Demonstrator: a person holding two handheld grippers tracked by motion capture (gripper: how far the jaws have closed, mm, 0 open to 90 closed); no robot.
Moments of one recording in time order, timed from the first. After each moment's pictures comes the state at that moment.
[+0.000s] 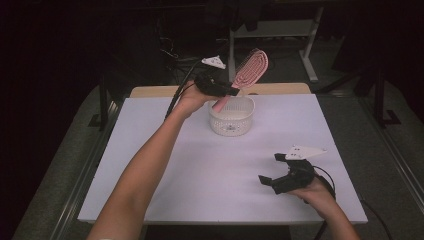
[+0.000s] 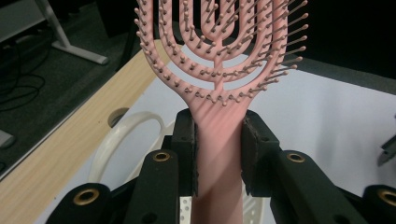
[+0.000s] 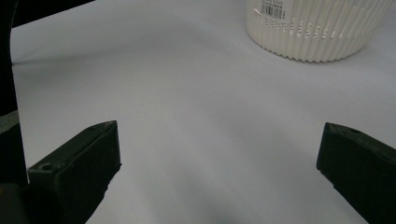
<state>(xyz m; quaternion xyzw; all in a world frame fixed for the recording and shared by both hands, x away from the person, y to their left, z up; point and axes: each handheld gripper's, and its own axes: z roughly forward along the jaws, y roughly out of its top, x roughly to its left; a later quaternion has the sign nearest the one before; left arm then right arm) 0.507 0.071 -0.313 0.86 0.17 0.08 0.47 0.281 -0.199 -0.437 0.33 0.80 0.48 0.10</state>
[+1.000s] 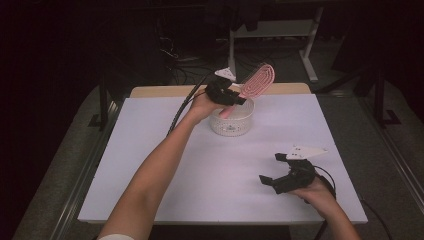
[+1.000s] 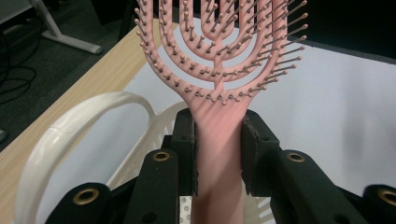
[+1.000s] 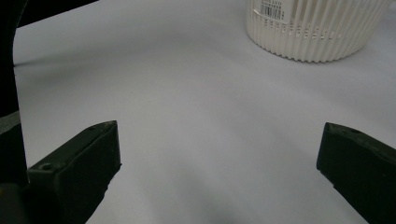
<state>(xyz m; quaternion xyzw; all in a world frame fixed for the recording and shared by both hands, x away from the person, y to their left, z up) 0.518 0.046 -0.358 0.88 0.16 0.07 0.44 0.282 -0.201 -0.437 0.33 0.80 0.49 0.10</state>
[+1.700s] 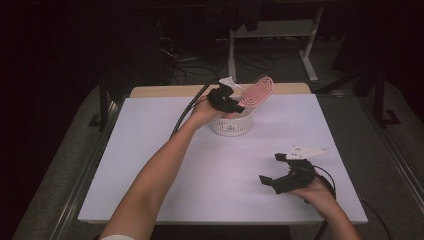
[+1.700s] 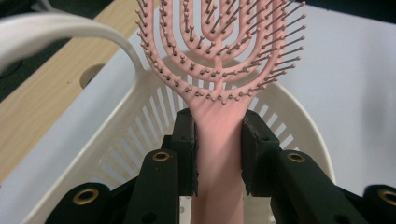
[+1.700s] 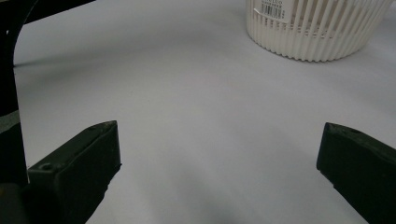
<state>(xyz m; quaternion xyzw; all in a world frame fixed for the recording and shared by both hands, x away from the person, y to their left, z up) 0.520 0.042 -0.386 0.90 0.16 0.07 0.40 0.282 -0.201 -0.438 0.33 0.80 0.49 0.10</state>
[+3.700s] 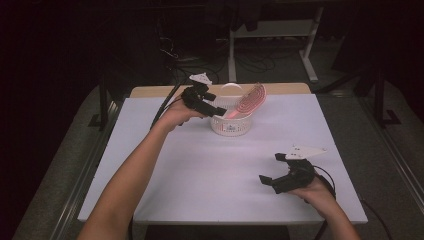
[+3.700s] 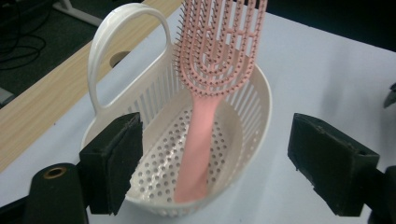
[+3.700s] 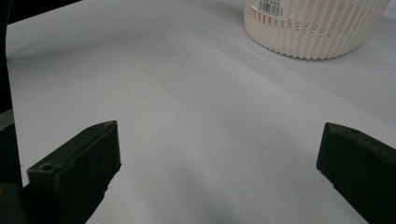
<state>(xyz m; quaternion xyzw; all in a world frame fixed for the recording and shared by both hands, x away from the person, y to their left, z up) 0.483 0.118 -0.344 0.88 0.20 0.06 0.43 0.283 -0.200 -0.439 0.33 0.81 0.48 0.11</state>
